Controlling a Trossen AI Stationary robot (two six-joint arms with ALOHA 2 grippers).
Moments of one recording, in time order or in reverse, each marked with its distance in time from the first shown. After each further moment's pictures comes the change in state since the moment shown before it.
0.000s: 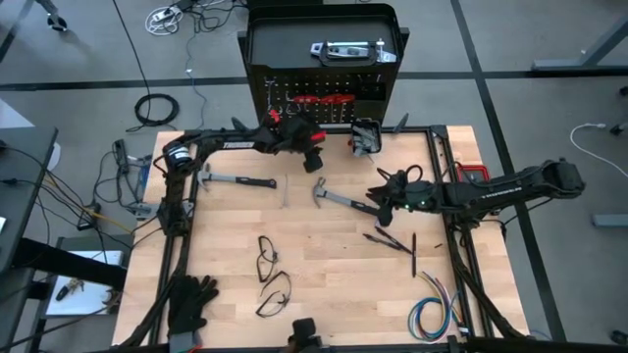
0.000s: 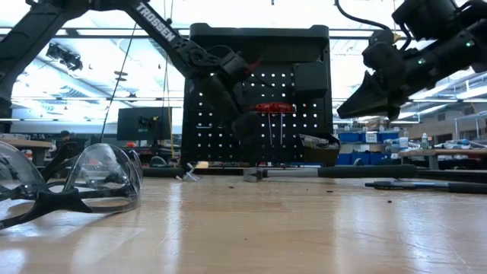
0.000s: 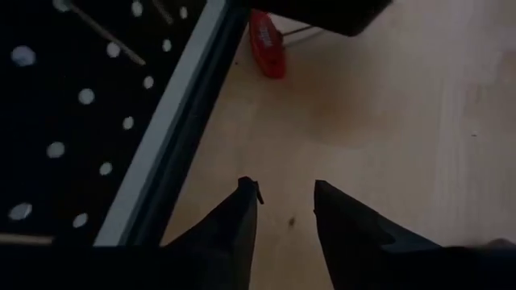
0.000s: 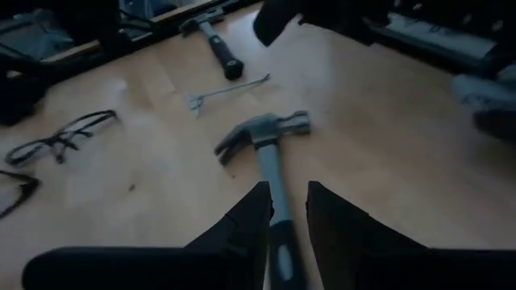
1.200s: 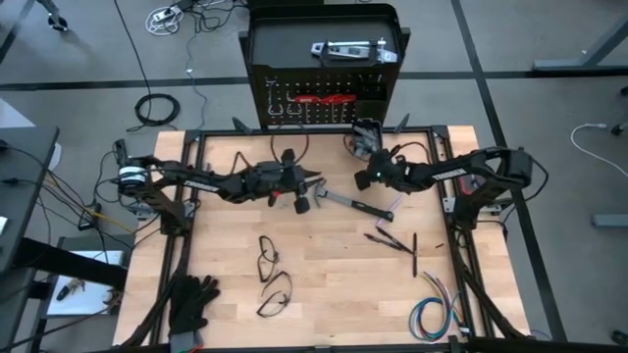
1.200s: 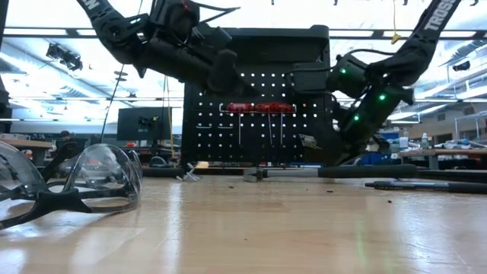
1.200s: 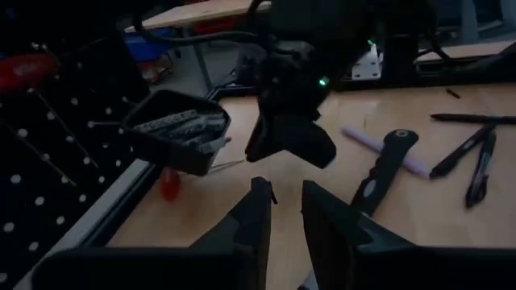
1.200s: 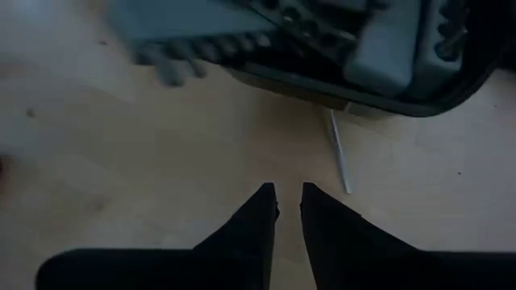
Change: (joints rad) left arm -0.345 -0.403 -0.639 0.761 -0.129 -0.159; right arm -0.385 0.592 0.233 -0.042 0.126 0.178
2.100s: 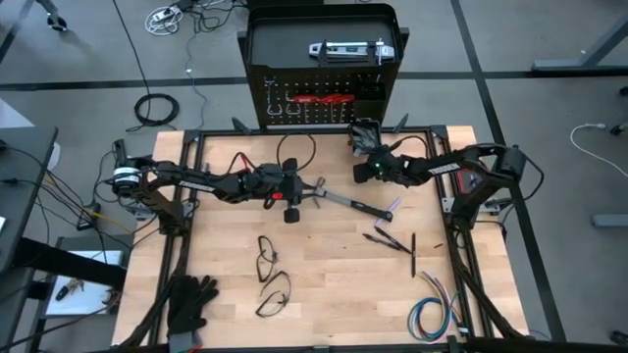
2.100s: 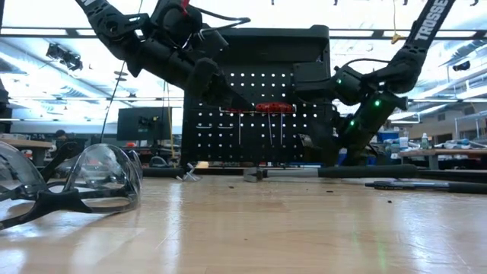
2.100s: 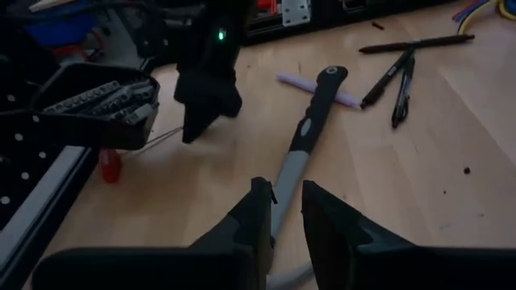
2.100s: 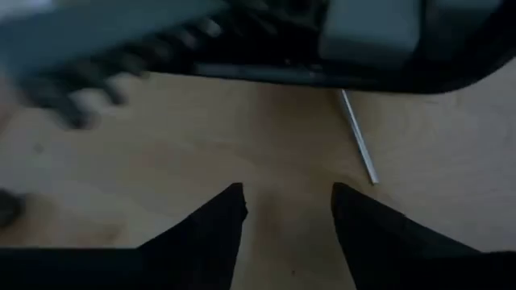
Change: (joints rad) left arm -0.005 -0.033 0.001 -0.208 0.162 0.110; right arm -0.097 0.043 0.013 0.036 -0.187 0.155
